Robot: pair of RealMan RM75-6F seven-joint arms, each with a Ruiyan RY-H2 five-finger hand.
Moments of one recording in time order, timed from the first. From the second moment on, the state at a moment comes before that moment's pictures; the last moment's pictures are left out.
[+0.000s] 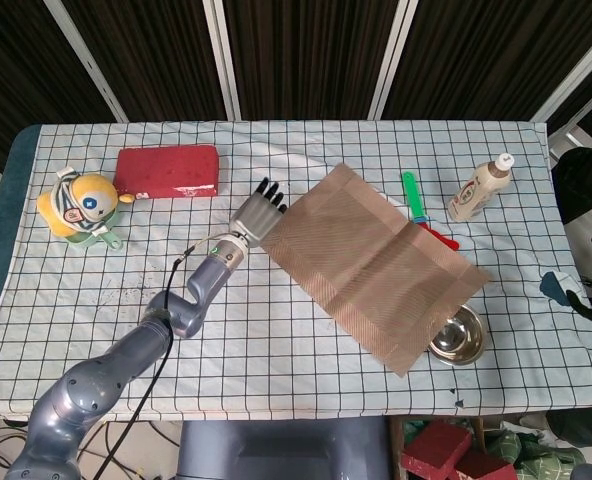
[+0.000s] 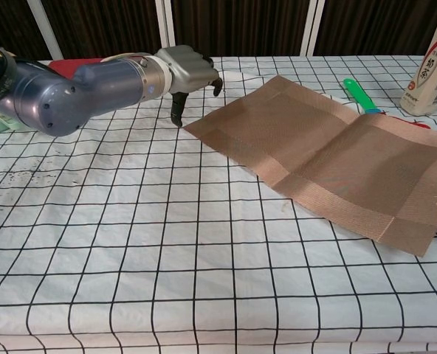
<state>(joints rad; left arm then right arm) -1.28 -1.99 -0.20 -0.46 1.18 0.53 0.48 0.17 -1.20 0.30 -1.45 -1.16 1.48 0.06</state>
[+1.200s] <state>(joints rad) -1.30 -2.13 -0.16 -0.24 1.29 0.51 0.33 0.16 -1.19 0.33 -1.46 -1.14 1.45 0.08</state>
